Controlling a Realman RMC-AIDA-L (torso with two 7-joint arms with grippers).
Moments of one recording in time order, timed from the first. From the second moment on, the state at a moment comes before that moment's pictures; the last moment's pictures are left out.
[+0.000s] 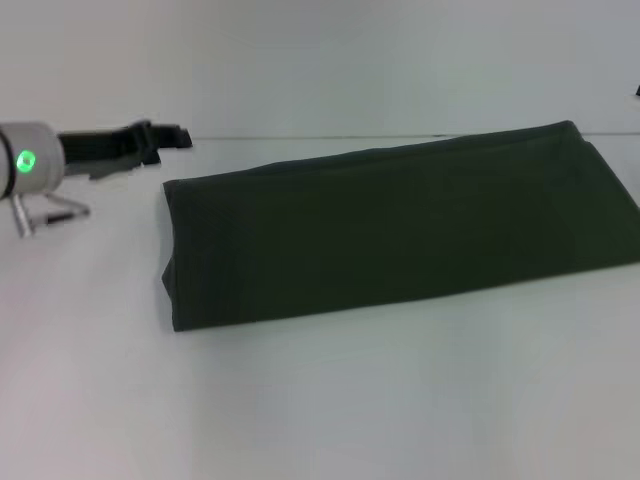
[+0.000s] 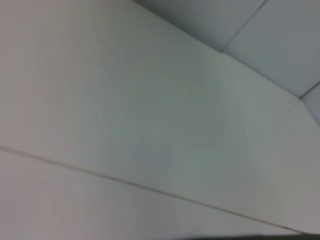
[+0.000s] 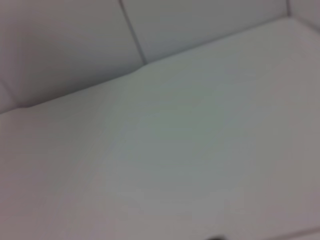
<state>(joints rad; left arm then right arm) -0.69 -2.05 0.73 0.78 2.22 0.99 -2.51 0.72 1.92 -0.74 -0.68 -2.26 -0.71 2.43</state>
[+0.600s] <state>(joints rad) -0.47 -2.04 0.54 0.55 1.97 1.50 -2.46 0.47 1.97 -0.56 -0.62 -1.80 -1.42 2.19</state>
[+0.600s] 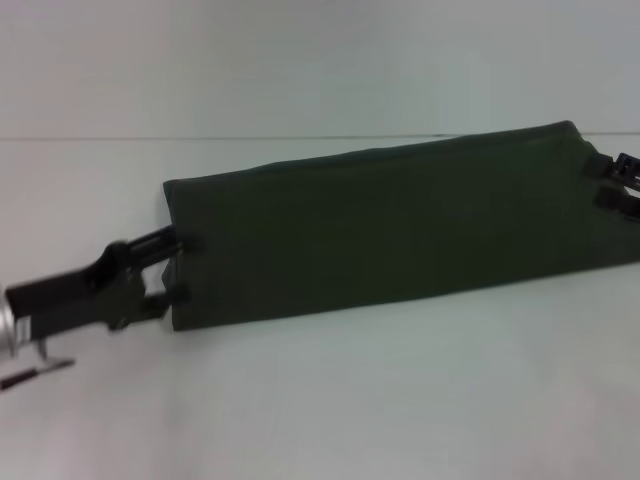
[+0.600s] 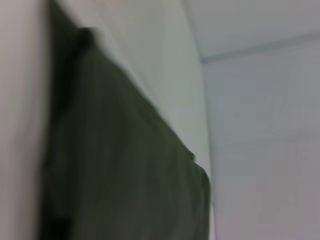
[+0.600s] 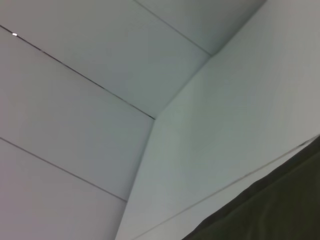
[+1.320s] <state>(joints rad) -0.44 -2.06 0.53 0.47 2.02 1.30 -2.60 0.46 1.98 -0.55 -0.59 -1.80 -1.42 2.12</state>
